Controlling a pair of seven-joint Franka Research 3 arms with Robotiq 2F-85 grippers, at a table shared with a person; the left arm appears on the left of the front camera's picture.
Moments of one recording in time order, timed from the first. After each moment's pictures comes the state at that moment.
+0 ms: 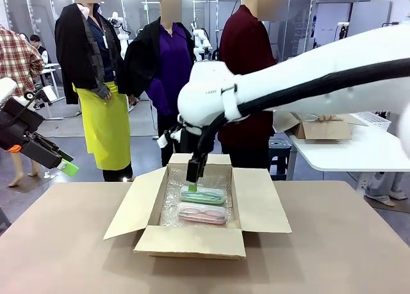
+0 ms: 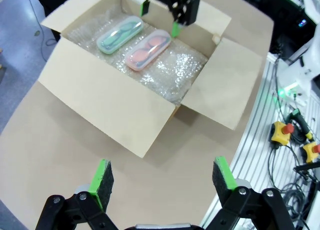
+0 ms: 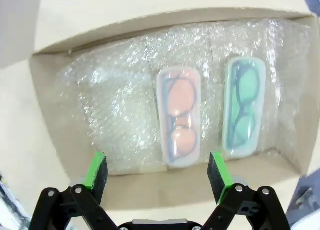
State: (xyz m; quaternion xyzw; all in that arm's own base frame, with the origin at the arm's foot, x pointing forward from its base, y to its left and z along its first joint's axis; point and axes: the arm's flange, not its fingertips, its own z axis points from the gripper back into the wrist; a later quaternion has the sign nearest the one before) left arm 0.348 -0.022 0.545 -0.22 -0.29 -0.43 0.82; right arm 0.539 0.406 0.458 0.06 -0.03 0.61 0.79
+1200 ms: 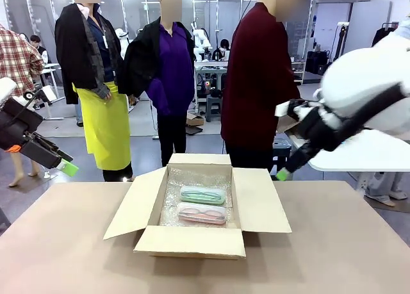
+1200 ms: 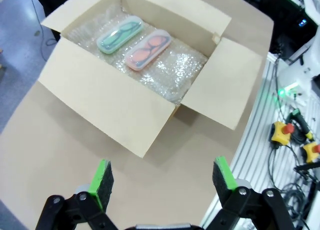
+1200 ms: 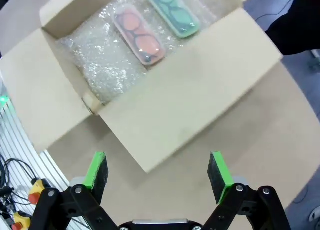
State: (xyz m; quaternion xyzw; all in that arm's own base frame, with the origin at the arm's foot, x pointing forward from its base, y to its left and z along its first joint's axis) left arm 0.348 -0.022 0.545 -0.22 -0.29 -0.43 0.82; right arm 0.411 0.126 0.517 0.14 -0.22 0.39 0.88
